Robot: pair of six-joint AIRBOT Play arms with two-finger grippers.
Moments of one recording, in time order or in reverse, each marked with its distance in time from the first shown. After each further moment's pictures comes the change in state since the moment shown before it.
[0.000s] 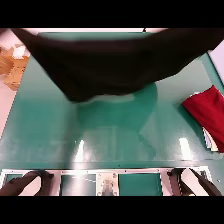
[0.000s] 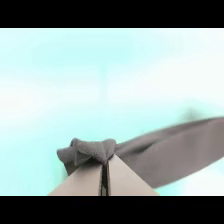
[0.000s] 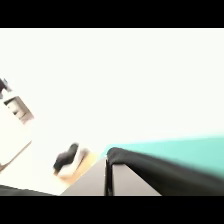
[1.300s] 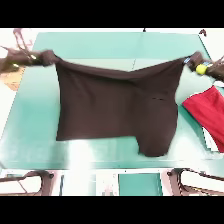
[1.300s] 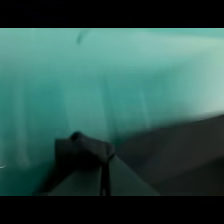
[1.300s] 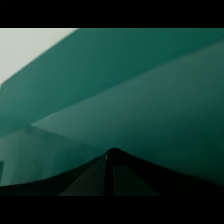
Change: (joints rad) left arm 0.000 -0.542 -0.422 -0.331 0.377 0.342; right arm 0.290 -0.497 -0.442 -0.196 -0.423 -0.204
